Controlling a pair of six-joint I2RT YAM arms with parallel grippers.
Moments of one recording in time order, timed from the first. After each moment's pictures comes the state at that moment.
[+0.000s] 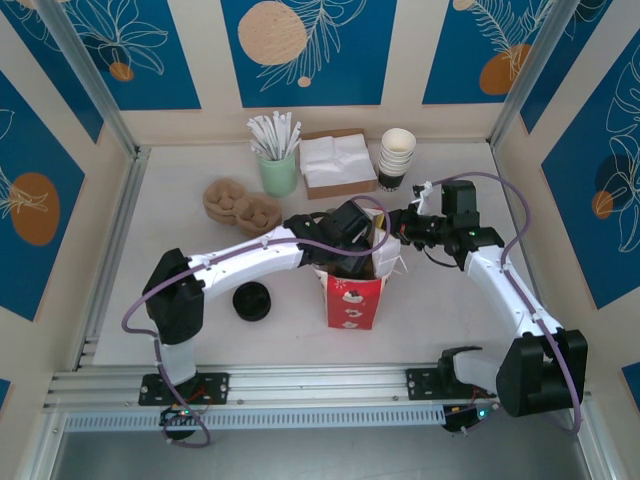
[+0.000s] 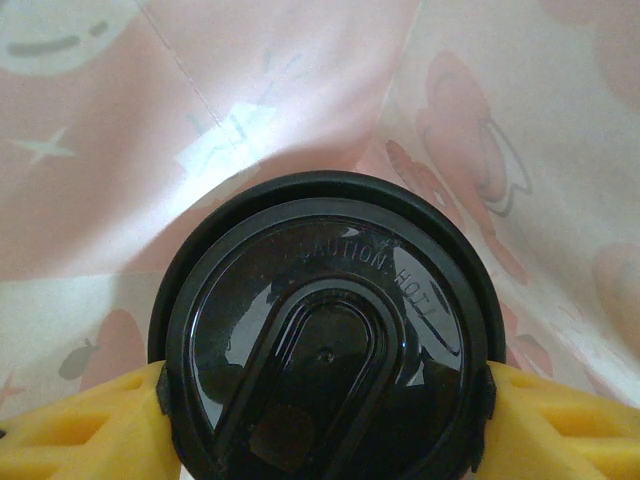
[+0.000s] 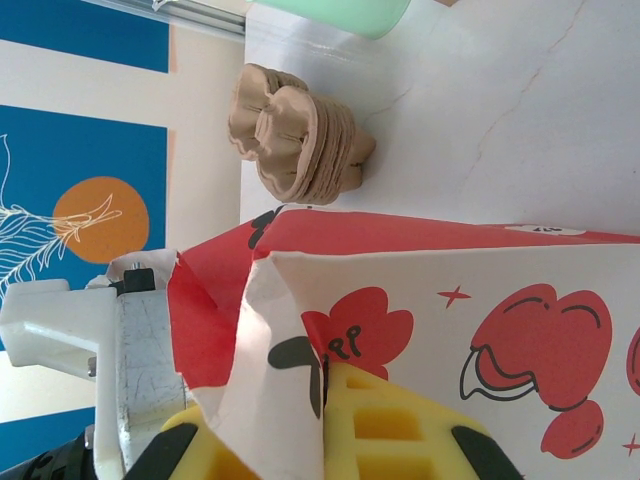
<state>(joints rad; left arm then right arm) -1.00 1.84 1.57 -0.72 -0.16 -0.31 0.13 1.18 0.89 -0.41 -0.81 0.73</state>
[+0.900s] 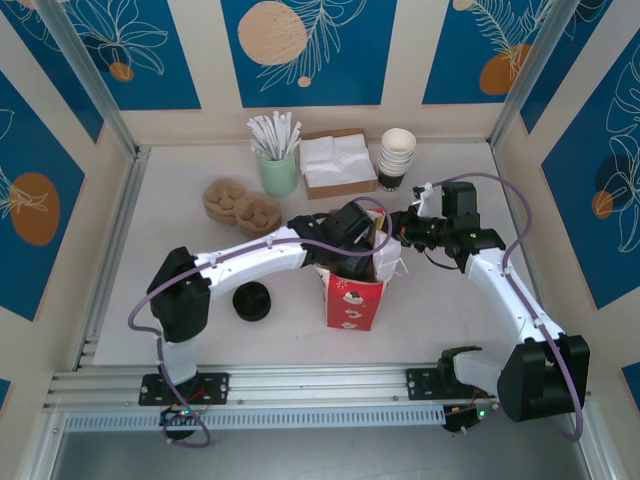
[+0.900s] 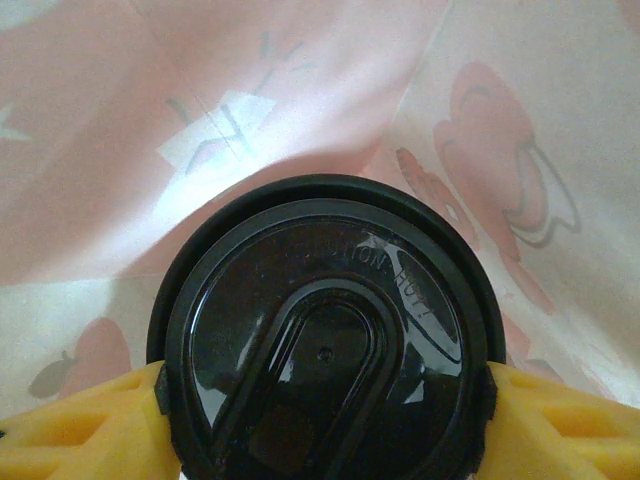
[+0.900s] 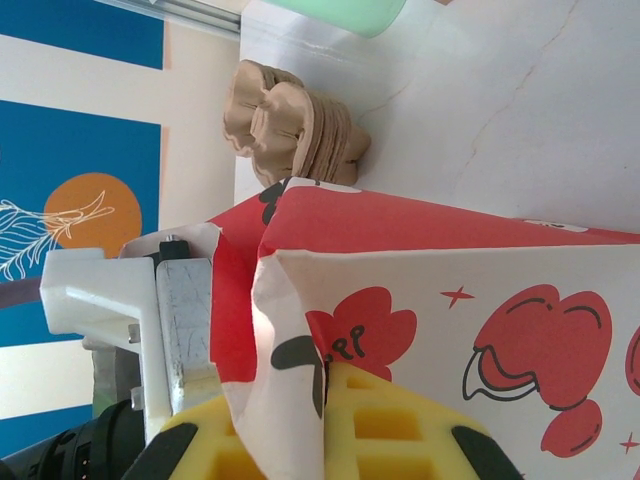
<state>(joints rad) -0.99 1.88 1.57 -0.69 -0.15 -0.31 0.13 1.16 0.89 -0.44 -0.79 0.72</state>
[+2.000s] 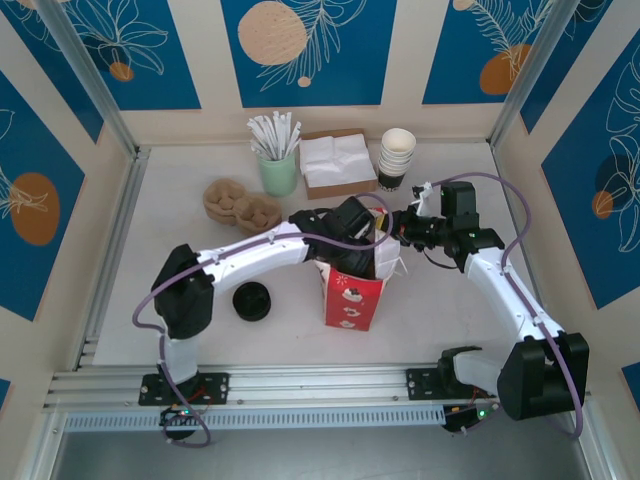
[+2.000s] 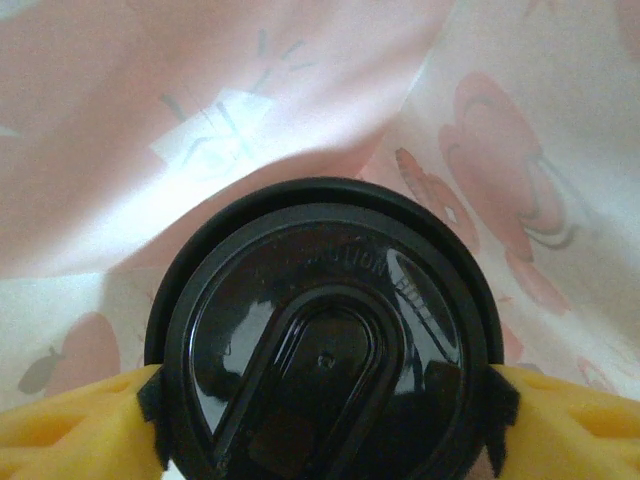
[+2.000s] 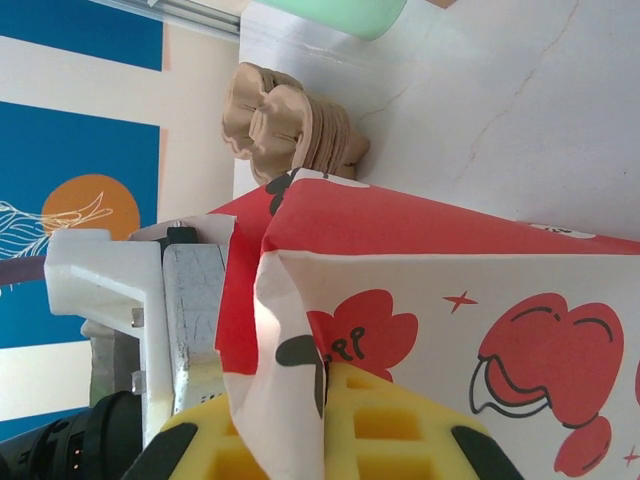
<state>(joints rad) -0.97 1.91 1.64 -0.75 -0.10 -0.32 0.14 1.17 0.89 -0.42 -0.78 0.72</state>
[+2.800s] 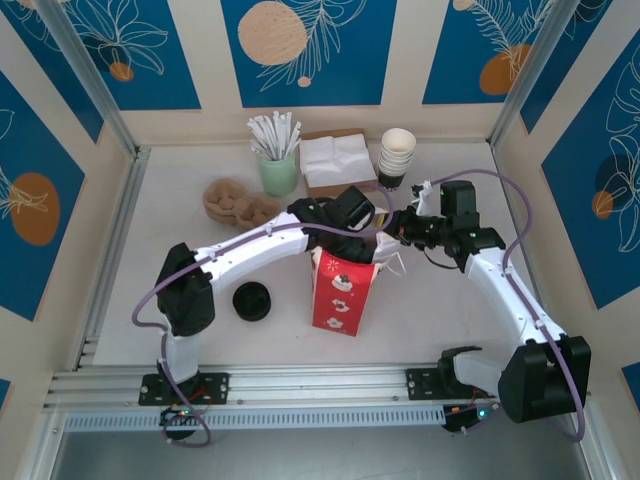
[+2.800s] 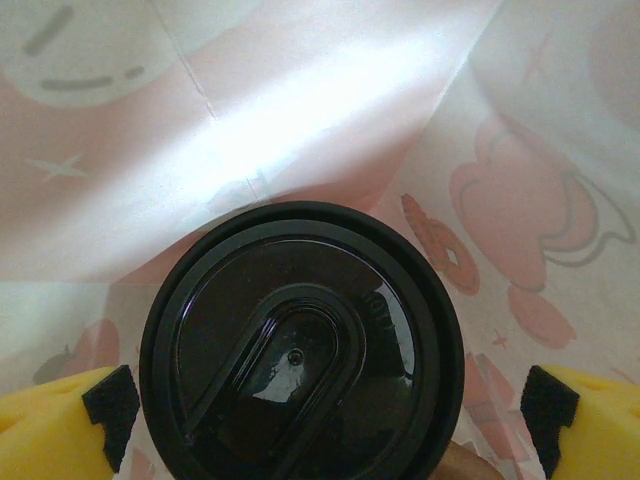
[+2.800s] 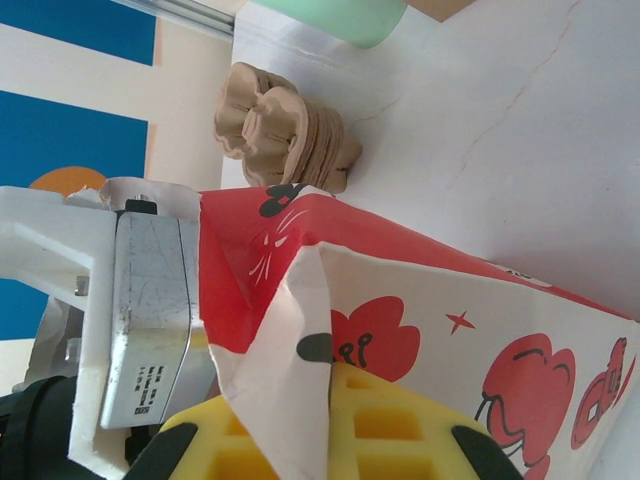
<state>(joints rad) -0.96 1.92 1.75 -0.89 -0.07 -0.32 0.14 1.16 0.91 -0.47 -0.74 0.66</state>
